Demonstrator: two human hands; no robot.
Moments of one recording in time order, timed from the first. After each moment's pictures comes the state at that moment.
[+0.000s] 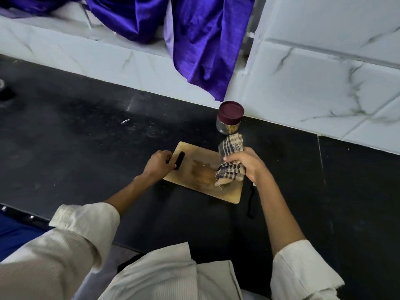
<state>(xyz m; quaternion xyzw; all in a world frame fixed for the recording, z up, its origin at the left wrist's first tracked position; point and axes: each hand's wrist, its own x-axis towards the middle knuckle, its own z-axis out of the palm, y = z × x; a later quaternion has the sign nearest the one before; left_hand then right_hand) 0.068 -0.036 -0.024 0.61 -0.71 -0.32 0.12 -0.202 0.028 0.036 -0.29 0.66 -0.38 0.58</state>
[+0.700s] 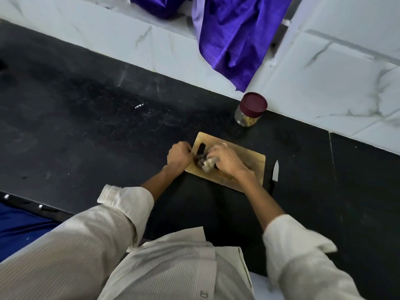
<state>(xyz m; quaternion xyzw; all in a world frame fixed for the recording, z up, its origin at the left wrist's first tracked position) 0.078 -0.054 -0.041 0.65 -0.64 -0.38 0.13 -0.088 -0.015 -0.004 -0.75 0.63 0.02 0.22</state>
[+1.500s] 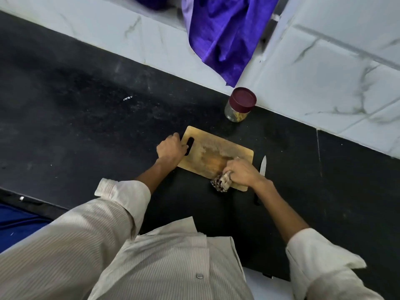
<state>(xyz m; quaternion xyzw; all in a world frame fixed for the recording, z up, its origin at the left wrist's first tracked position) 0.066 -0.050 -0.043 0.66 -0.70 -0.26 0.07 -0.151 0.043 0.000 -0.72 0.64 0.13 0.24</state>
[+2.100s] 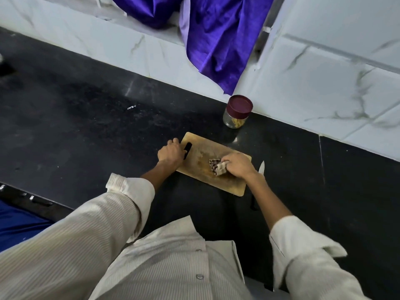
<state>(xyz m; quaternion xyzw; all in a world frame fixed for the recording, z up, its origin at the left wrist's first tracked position) 0.049 -0.042 -0.041 0.68 -0.70 -0.22 0.03 -0.168 0.020 -0.002 -0.67 0.69 0.03 0.25</state>
